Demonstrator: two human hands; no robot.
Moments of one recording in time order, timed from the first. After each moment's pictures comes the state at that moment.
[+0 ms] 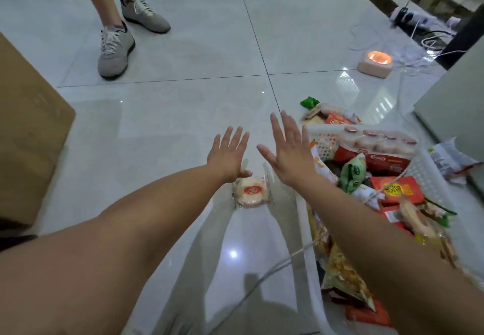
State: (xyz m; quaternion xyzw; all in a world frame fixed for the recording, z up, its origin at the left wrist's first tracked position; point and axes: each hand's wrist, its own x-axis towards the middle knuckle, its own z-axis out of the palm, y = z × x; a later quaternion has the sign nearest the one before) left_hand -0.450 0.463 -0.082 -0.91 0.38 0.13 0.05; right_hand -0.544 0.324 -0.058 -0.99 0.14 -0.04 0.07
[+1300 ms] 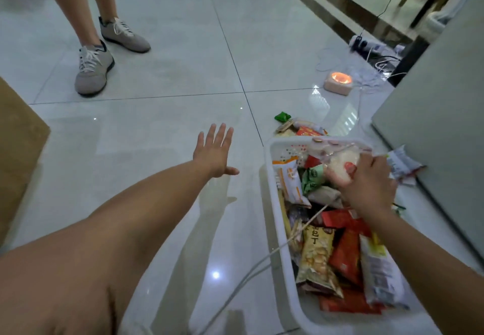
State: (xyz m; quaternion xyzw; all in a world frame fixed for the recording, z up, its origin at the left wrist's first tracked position) left_hand -0.451 0.446 -0.038 -0.92 0.37 0.12 0.04; right_hand -0.679 0.231 -0.011 -0.89 0.44 -0.10 0.02
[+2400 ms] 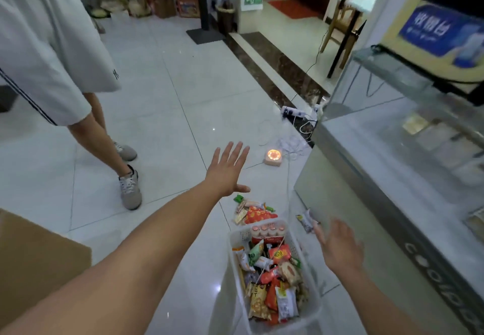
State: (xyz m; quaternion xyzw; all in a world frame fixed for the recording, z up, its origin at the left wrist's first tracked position) left_hand -0.453 0.311 0.549 -0.84 0.53 0.09 0.05; right_hand -0.740 0.206 0.483 -0.83 0.54 0.06 0.11
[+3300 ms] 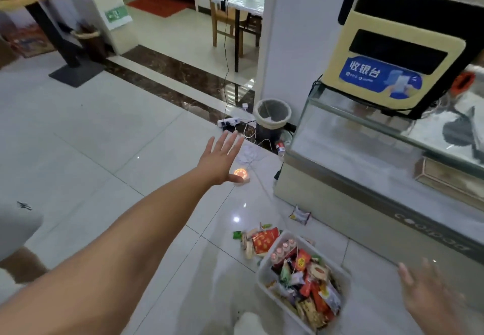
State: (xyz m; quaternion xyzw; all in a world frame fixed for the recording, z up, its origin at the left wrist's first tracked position) left_hand -0.197 0.123 0.693 -0.64 0.76 0.06 0.09; right_hand -0.703 0.269 0.571 -0.46 0.87 0.10 0.12
